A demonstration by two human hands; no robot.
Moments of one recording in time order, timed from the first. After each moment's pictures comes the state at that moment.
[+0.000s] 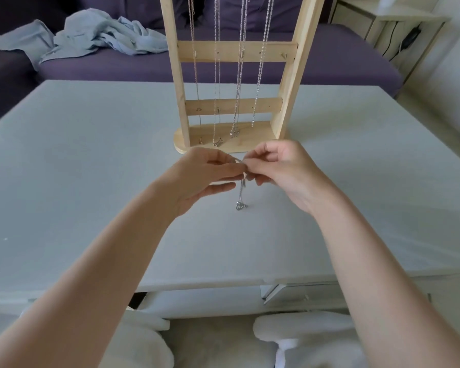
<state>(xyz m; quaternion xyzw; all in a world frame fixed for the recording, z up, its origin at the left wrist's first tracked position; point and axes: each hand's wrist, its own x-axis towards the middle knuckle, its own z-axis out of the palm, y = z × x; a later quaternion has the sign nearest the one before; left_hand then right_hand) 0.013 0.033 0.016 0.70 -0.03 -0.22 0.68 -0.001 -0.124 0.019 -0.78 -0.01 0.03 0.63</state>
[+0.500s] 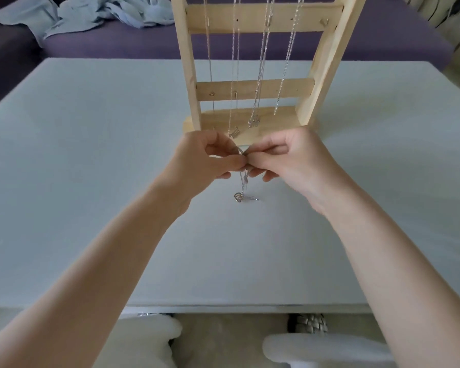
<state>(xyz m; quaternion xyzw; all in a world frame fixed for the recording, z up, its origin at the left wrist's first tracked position) 0.035 0.040 0.008 0.78 -0.03 -0.09 0.61 0.028 -0.110 0.012 -0.81 -0.01 0.05 0.58</state>
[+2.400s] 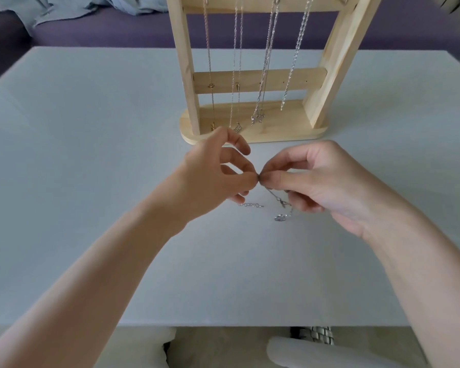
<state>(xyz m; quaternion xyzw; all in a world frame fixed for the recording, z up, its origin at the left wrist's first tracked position) 0.032 0.035 0.003 0.78 -0.09 -0.16 0.61 0.016 -0.125 0.011 -0.80 0.03 0.15 0.59</state>
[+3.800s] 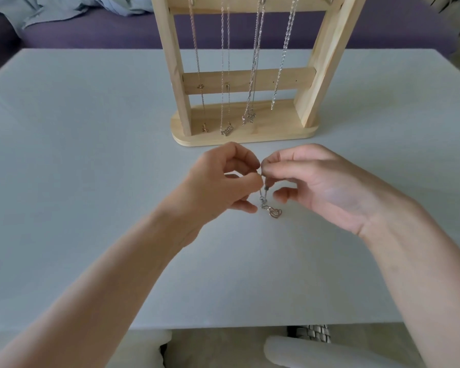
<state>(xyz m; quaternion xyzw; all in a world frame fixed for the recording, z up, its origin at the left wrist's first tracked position) 0.025 0.018 -0.002 0.73 -0.04 -0.18 0.65 0.021 -0.134 0.006 -0.71 0.00 0.21 0.67</state>
